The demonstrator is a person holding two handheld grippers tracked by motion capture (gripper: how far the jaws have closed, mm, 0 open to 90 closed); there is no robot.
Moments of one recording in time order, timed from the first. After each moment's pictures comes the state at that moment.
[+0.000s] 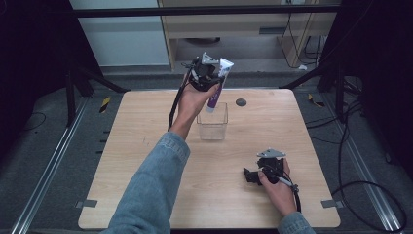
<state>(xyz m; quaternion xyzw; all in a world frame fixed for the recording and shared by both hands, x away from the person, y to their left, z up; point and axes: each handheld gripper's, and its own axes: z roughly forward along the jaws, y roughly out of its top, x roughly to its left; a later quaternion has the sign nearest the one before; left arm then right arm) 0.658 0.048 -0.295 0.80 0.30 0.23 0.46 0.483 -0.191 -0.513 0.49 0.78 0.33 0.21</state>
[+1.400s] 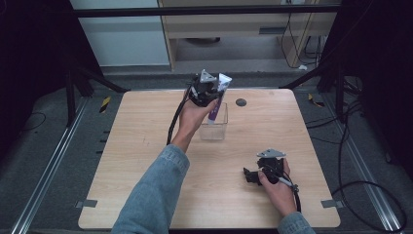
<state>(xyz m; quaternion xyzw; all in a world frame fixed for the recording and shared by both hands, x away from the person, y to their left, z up) 0.648 0.052 -0.345 0.80 0.31 0.22 0.46 0.483 -0.191 -0.513 0.49 0.78 0.33 0.22</state>
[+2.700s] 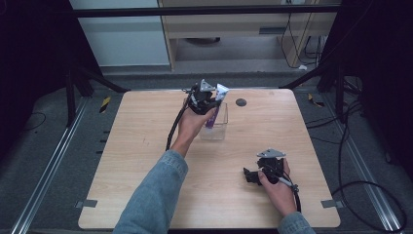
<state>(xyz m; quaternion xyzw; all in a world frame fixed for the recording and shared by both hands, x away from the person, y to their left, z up) 0.649 0.057 -0.379 0.81 0.32 0.20 0.44 0.483 -0.191 -0.513 0.49 0.78 0.33 0.21</state>
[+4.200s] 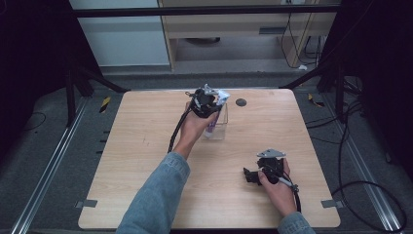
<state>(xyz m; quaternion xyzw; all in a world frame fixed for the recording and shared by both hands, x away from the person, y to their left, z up) 0.650 0.047 -0.394 0.83 0.33 0.19 0.41 0.483 -0.191 -0.513 0.49 0.78 0.33 0.21</state>
